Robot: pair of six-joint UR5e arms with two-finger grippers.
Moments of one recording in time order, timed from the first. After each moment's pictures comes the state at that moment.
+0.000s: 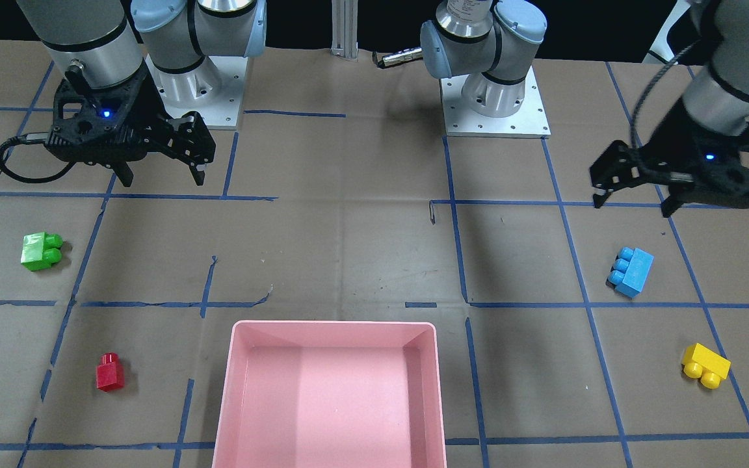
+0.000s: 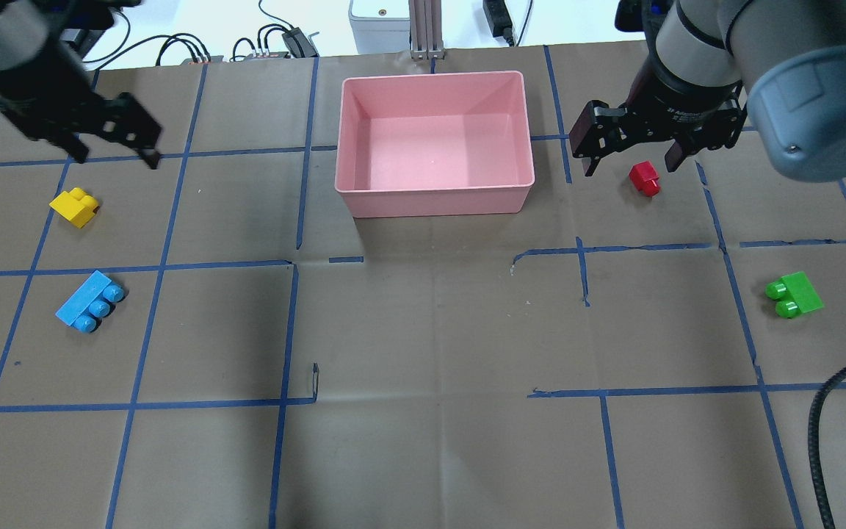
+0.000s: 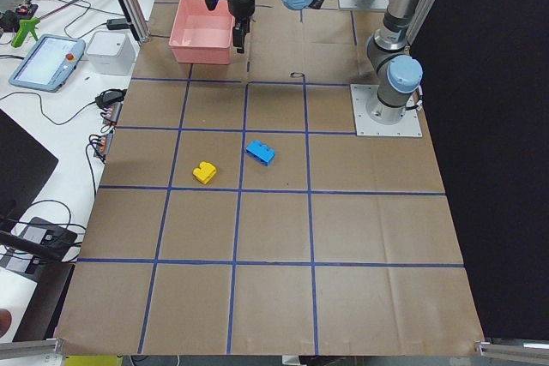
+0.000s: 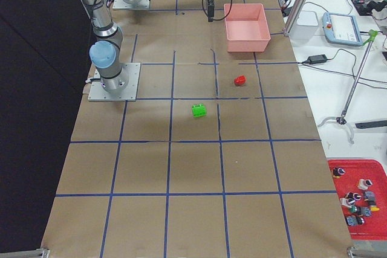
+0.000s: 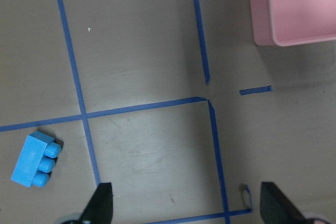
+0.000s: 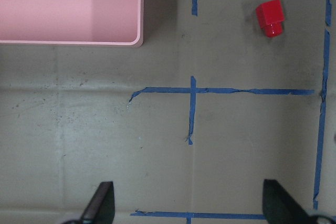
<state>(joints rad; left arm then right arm) -1.25 -1.64 -1.53 -1.53 1.57 0.47 1.59 -1.59 1.64 -1.71 -1.54 0.00</state>
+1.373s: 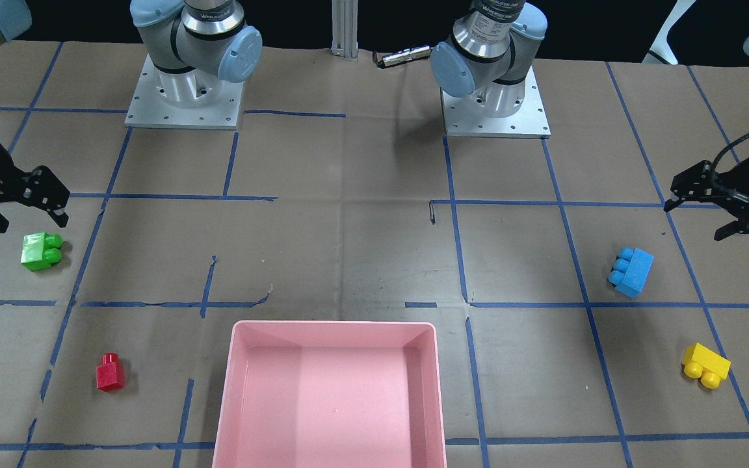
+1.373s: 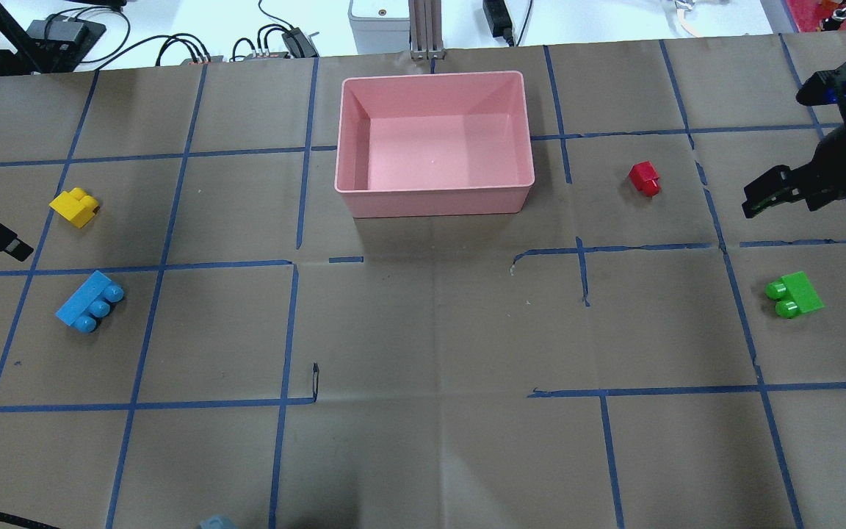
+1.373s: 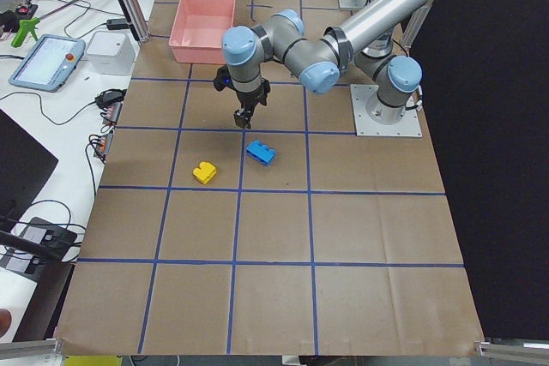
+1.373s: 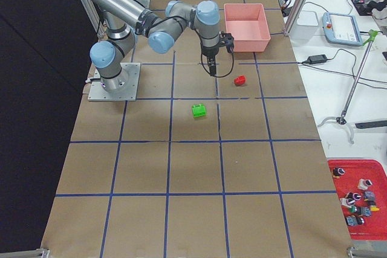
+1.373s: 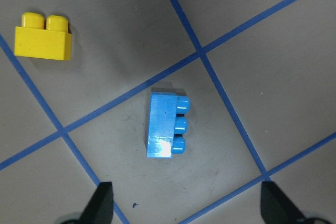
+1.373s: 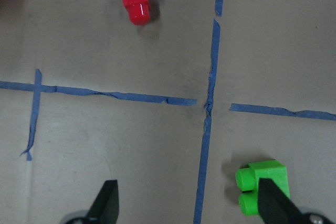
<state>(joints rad) -0.94 -1.74 -1.70 -1.42 1.56 1.17 1.07 -1.57 2.00 -2.11 -1.45 -0.60</state>
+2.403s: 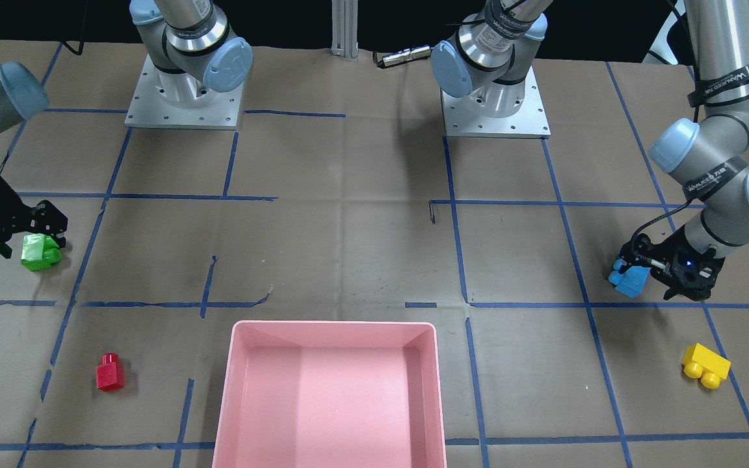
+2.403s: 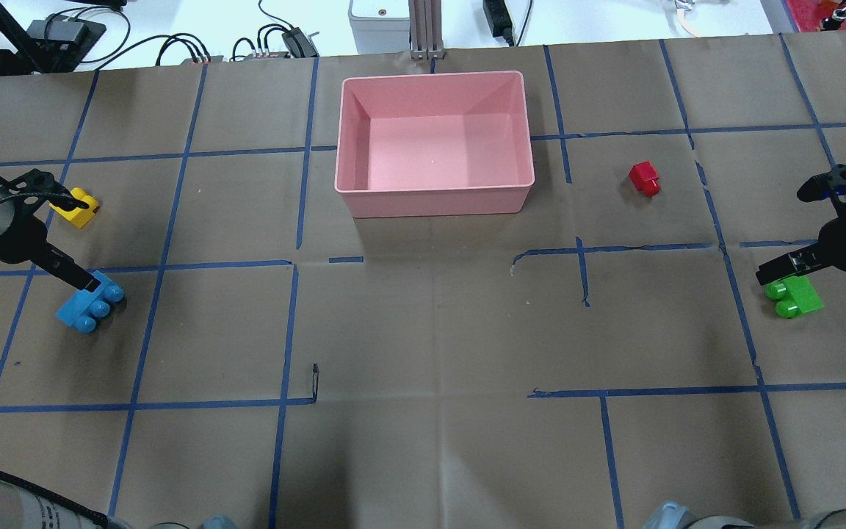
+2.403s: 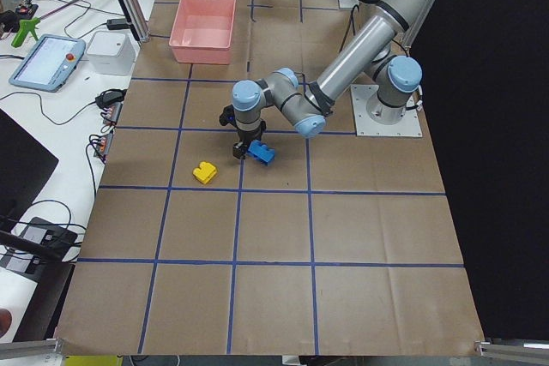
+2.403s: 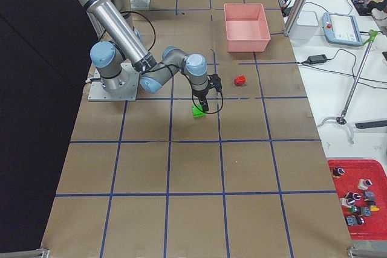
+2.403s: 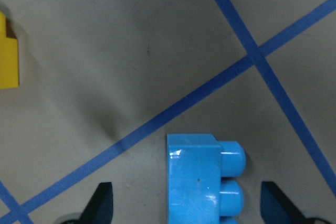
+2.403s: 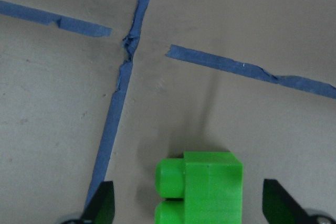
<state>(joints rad) -0.95 -1.96 -1.93 -0.84 1.56 1.26 0.89 -1.37 2.17 -2.44 -1.49 -0.93</state>
